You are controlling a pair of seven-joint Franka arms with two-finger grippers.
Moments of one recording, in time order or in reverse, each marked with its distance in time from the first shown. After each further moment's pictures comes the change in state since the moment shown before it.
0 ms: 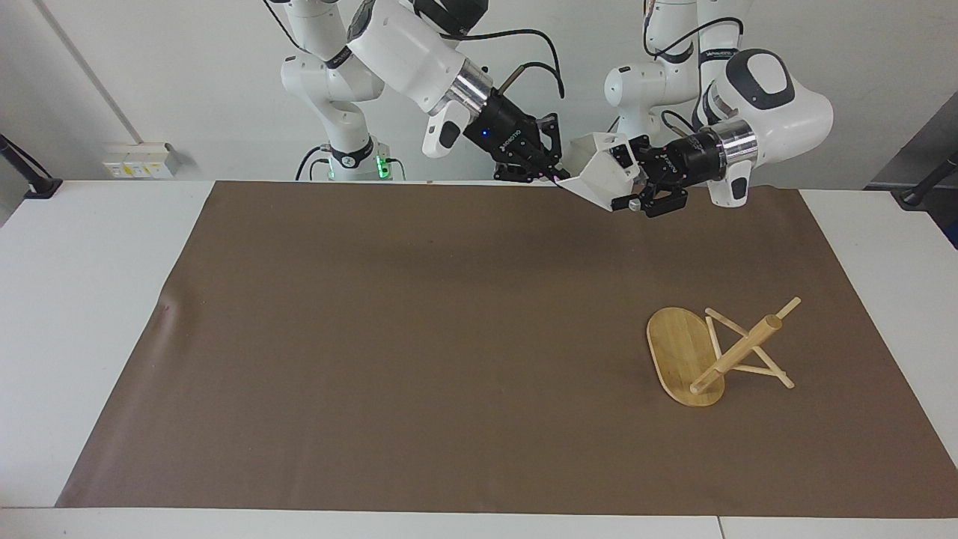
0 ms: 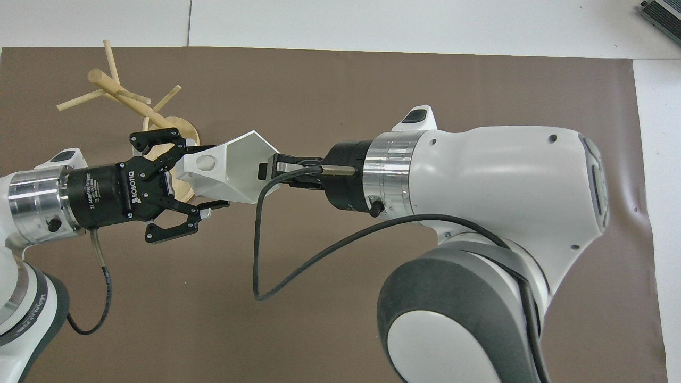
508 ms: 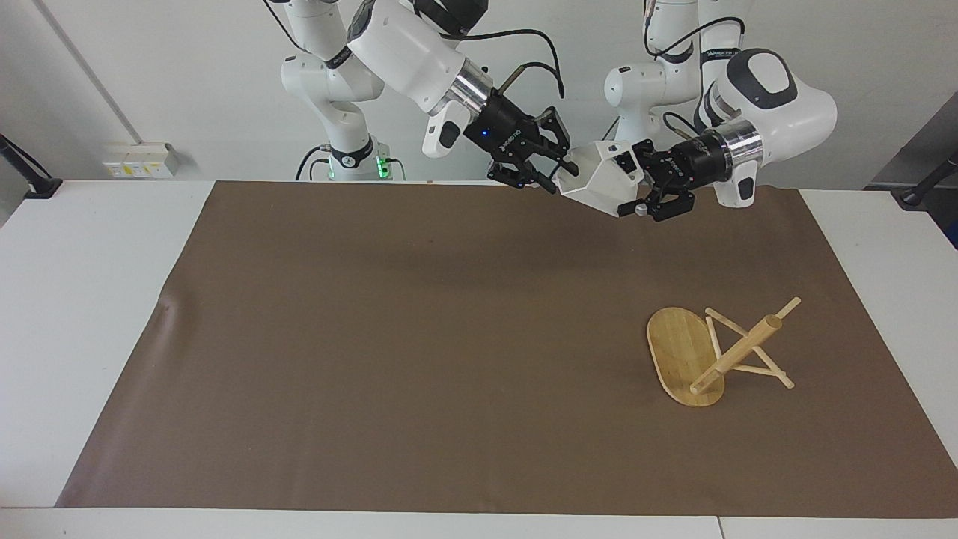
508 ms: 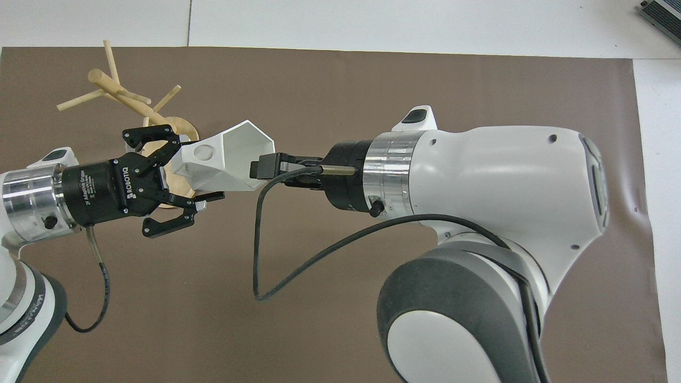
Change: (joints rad) left arm 0.001 -0.001 0.003 0.000 0.016 0.048 -0.022; right arm 0.000 0.000 0.000 0.000 0.000 0.000 0.000
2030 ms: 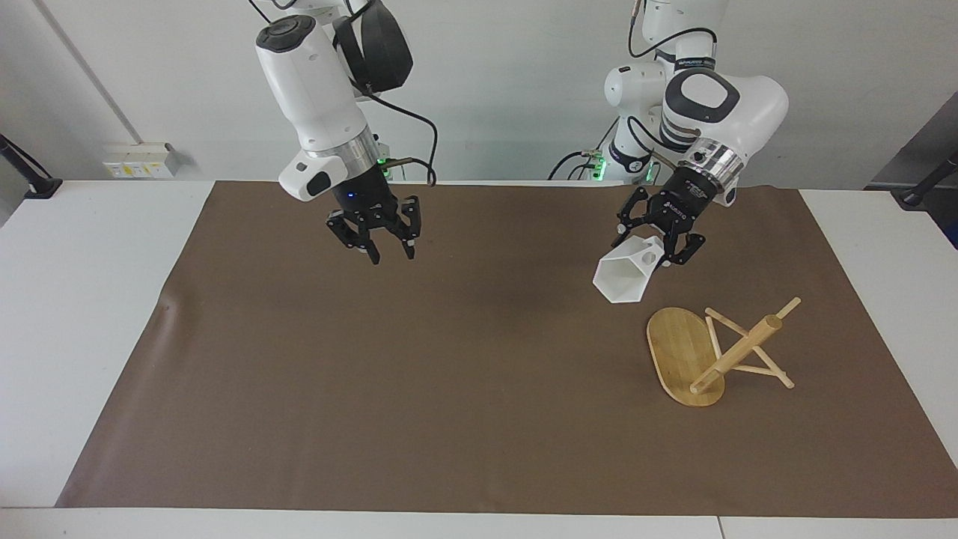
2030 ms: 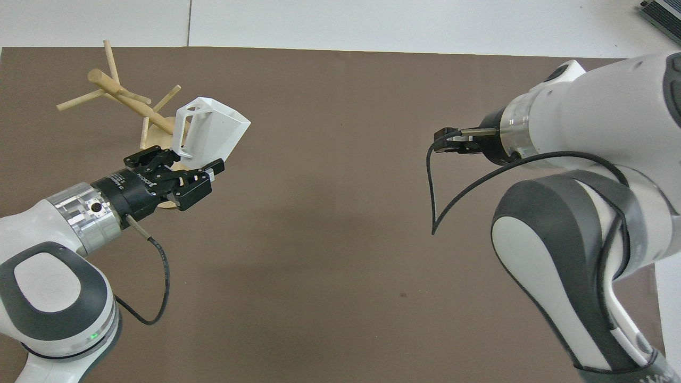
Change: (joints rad) left arm -0.003 -0.012 -0.183 -0.126 0.113 0.674 -0.746; right arm -0.023 -0.013 -0.308 -0.005 -0.674 -0.355 -0.019
